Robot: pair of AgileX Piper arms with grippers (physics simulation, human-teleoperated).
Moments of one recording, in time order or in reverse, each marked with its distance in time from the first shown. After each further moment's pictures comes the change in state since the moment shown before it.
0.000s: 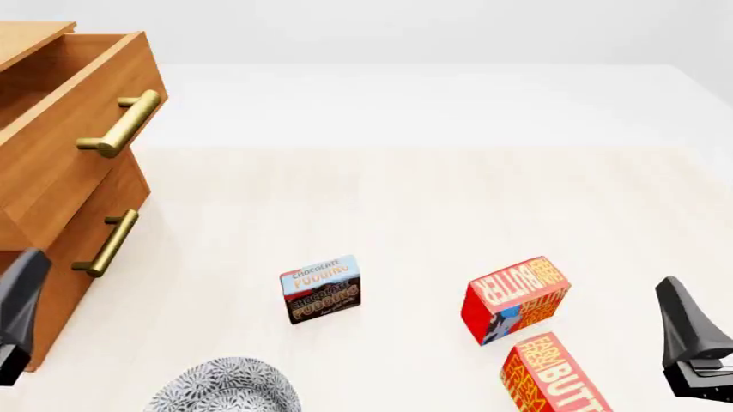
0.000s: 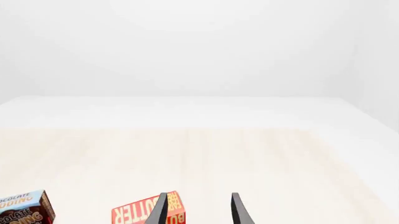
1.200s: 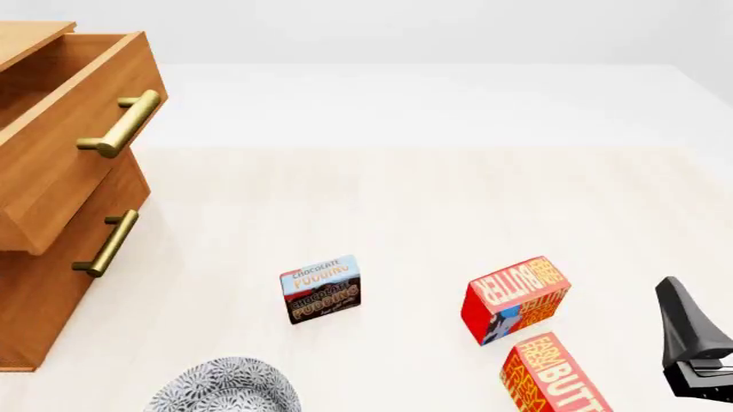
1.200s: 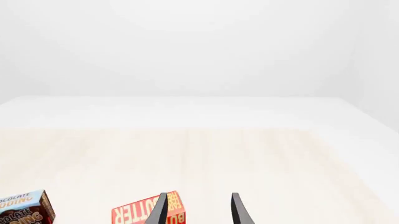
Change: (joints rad) left arm -0.005 0.181 -0.365 0.198 0.035; right arm 0.000 0.001 0.000 -0.001 0.000
